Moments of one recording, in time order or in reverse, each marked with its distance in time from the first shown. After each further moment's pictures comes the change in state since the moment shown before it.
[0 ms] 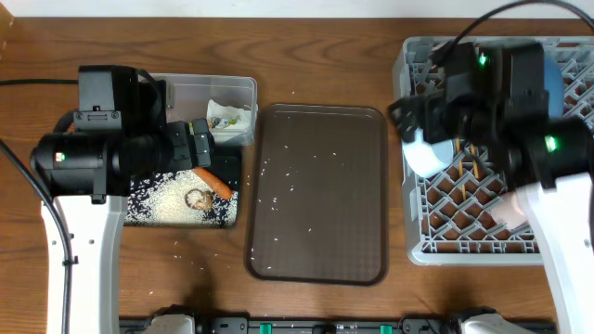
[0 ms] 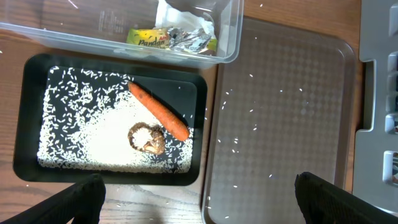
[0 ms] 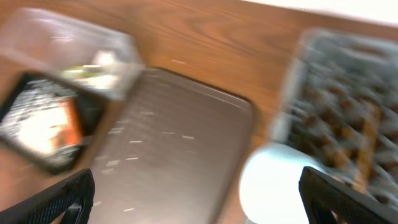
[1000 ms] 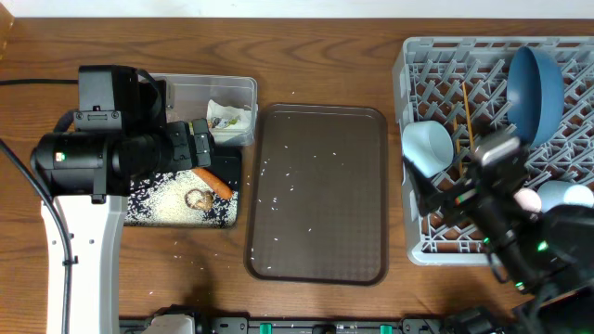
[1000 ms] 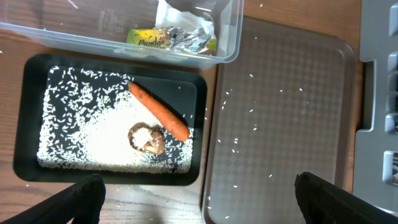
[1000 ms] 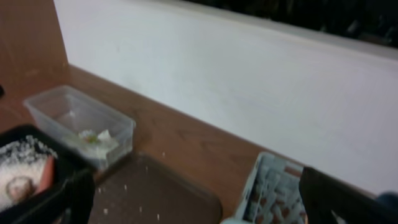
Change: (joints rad) left arm 0.000 0.000 0.000 0.000 0.000 0.000; right arm 0.114 -0.688 -0.597 0.552 0.142 -0.155
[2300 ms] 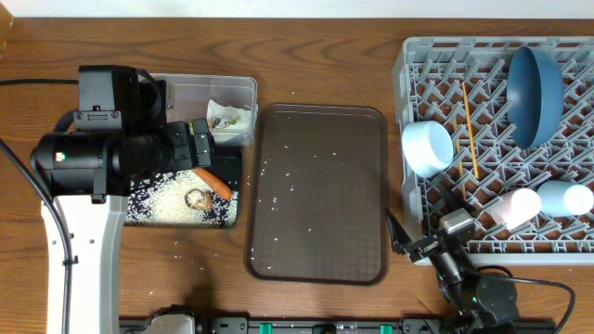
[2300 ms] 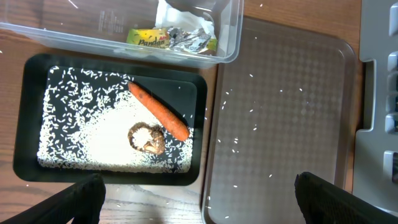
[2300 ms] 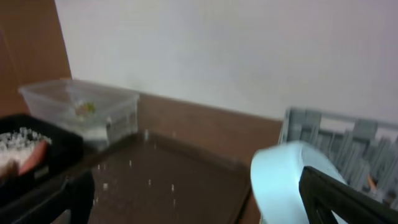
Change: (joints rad) left arm 0.000 0.000 0.000 0.000 0.000 0.000; right arm 0.000 -0.644 -0.959 0.473 0.001 0.133
